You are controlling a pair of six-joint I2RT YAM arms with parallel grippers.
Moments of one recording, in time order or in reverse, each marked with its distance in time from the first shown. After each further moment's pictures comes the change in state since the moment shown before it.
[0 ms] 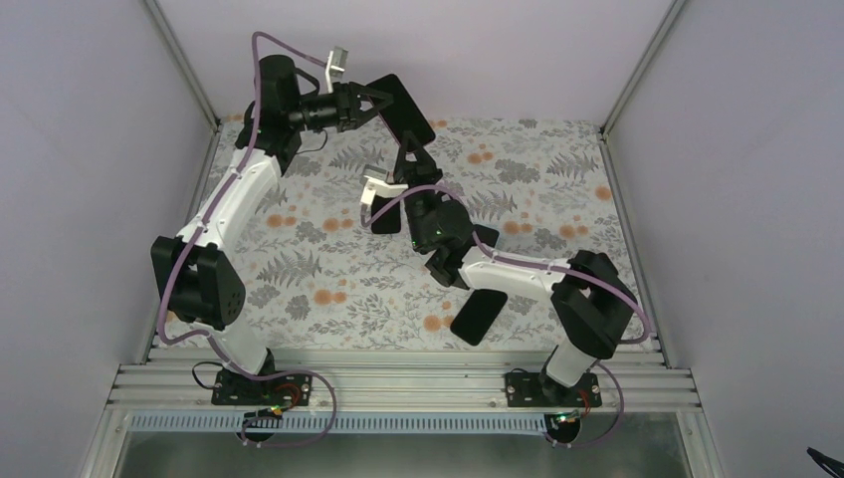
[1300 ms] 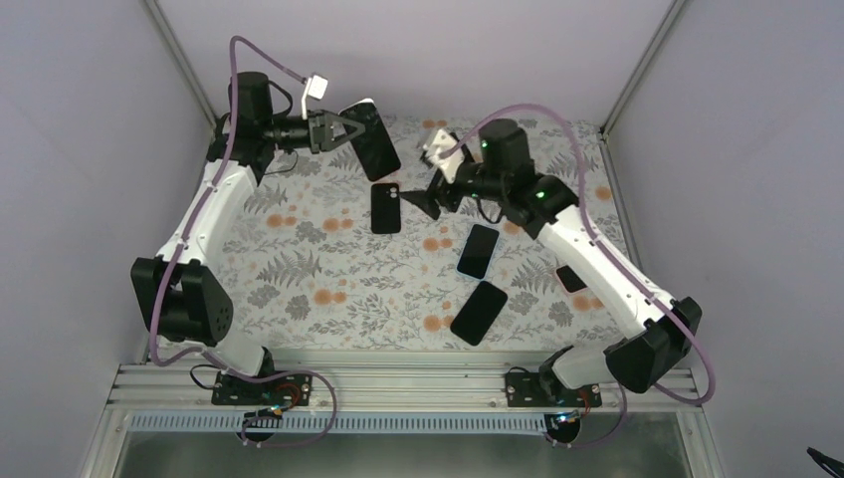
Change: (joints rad) left arm 0.119 -0.102 -0.105 -0.237 0.119 0.574; right arm -0.303 -0.267 0.376 -1.564 -1.034 1.261
